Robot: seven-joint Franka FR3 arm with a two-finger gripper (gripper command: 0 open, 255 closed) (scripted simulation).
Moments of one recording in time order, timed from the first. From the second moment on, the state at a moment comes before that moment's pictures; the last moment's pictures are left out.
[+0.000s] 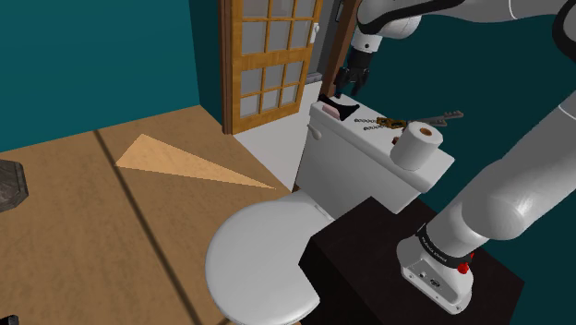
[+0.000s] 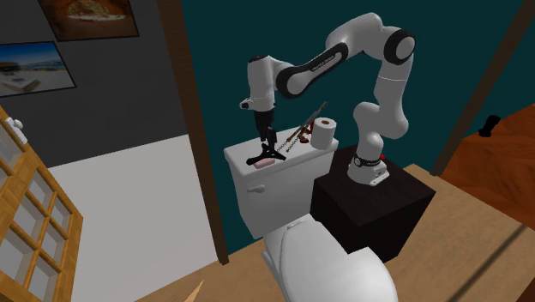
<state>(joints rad) 0.07 -0.02 -0.25 -2.04 0.09 1.95 -0.19</state>
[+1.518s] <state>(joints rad) 0.06 0.11 -0.25 -2.00 0.14 2.04 -0.25</state>
